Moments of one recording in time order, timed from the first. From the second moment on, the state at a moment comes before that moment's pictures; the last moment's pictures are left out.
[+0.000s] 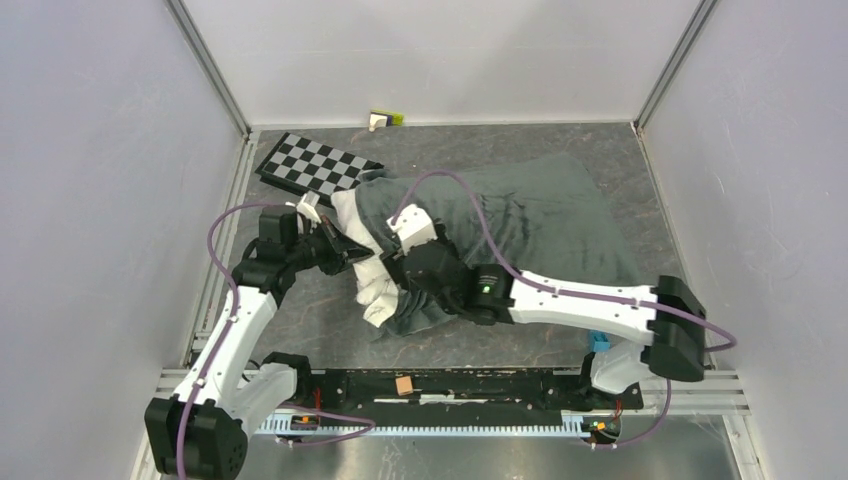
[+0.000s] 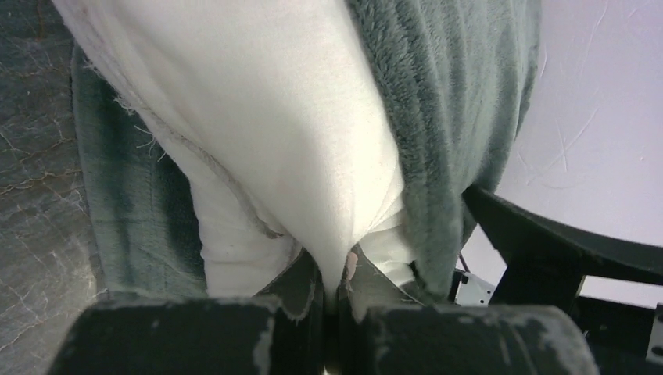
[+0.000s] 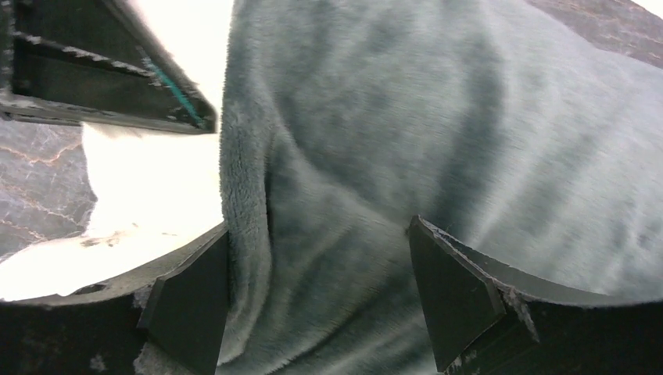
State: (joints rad) left arm -0.12 0.92 0.72 -0.45 0.58 -0.81; right arm 1.25 1.53 1.20 -0.23 0.66 0.23
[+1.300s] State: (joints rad) left arm -0.12 0.92 0.76 -0.50 0.56 -0.80; right arm 1.33 1.89 1.72 -0.73 1.10 0.13
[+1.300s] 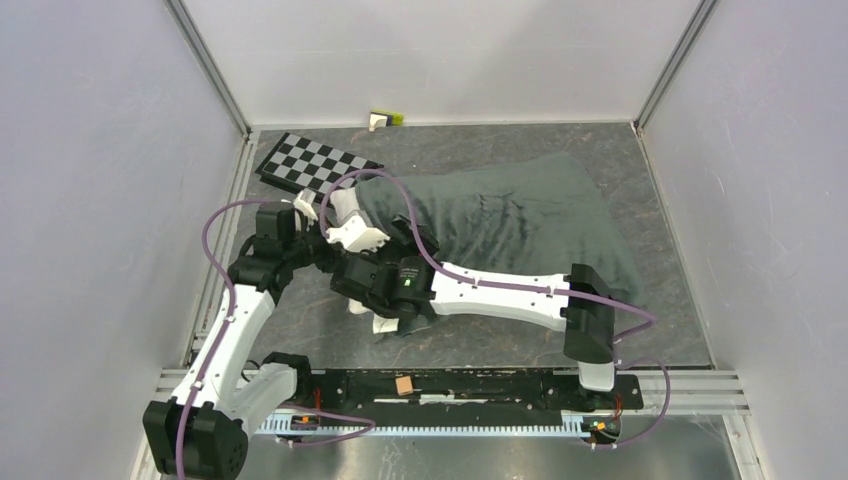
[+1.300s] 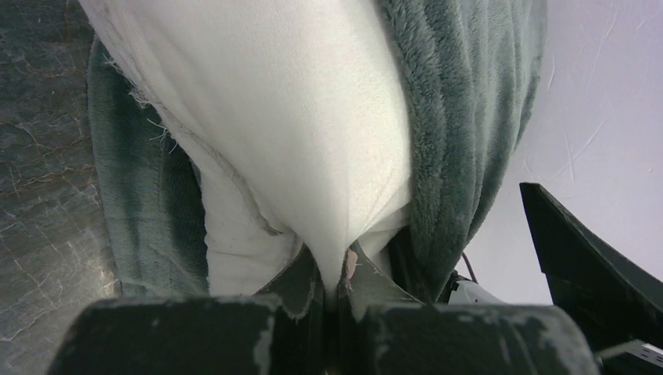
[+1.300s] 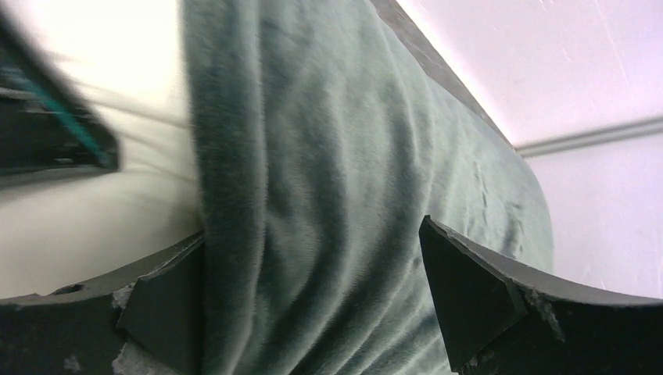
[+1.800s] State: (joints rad) left arm -0.13 0.96 0.80 -0.52 0.53 -0.78; right arm 1.11 1.54 1.25 -0.69 1.12 0.40
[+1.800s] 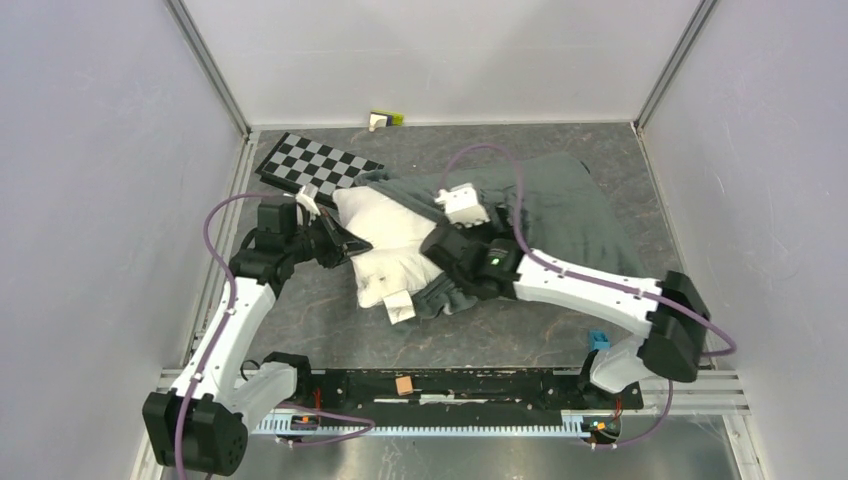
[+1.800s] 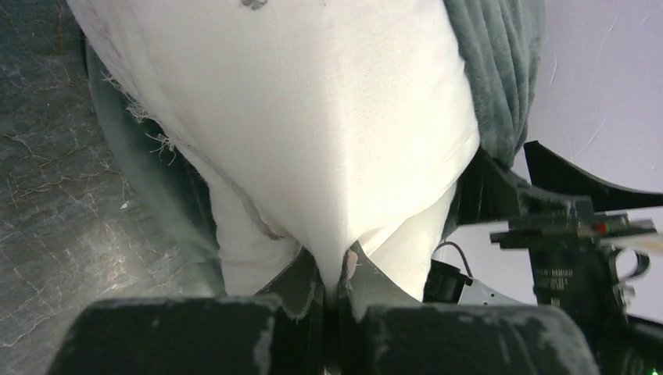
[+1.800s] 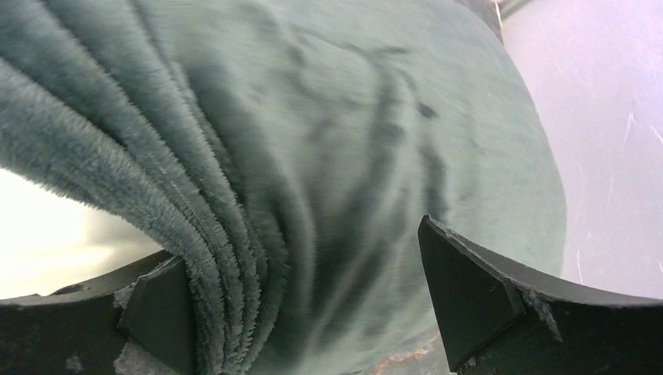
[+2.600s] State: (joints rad) left arm 0.02 0.99 0.87 -0.60 0.65 -0.67; right arm 0.81 1.14 0.88 -0.35 0.63 0.10
